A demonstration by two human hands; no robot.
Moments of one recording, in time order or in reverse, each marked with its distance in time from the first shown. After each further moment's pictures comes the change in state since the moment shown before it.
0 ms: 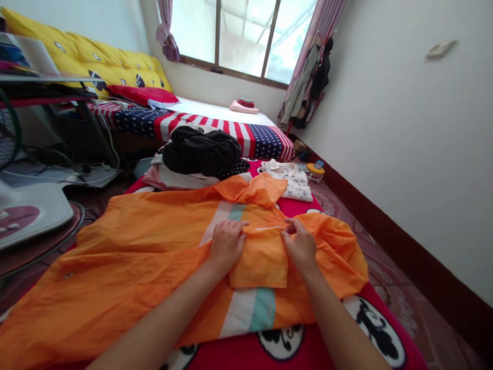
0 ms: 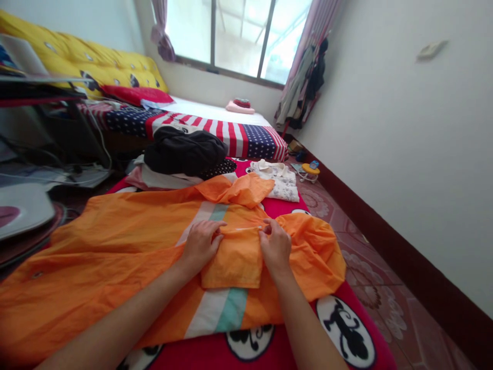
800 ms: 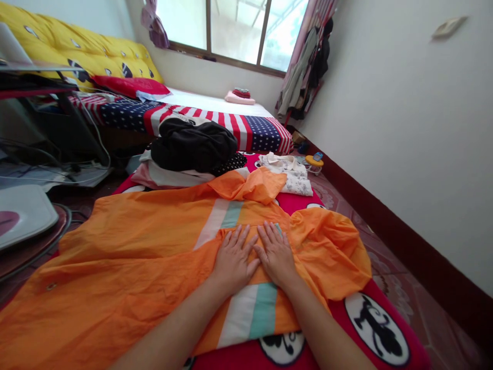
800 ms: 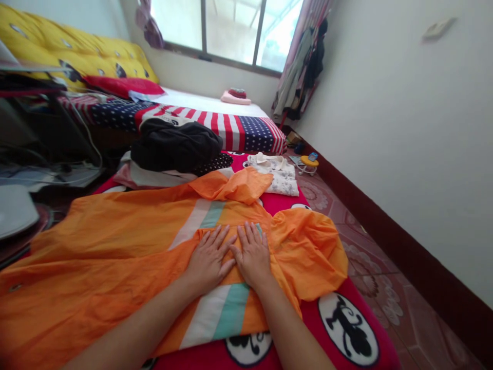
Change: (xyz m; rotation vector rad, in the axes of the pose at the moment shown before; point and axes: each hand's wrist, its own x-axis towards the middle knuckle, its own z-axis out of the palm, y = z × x) left_hand -0.033 0.003 0.038 0.166 -0.259 0.126; right_hand -0.037 0.002 0.050 -0.378 -0.305 -0.325
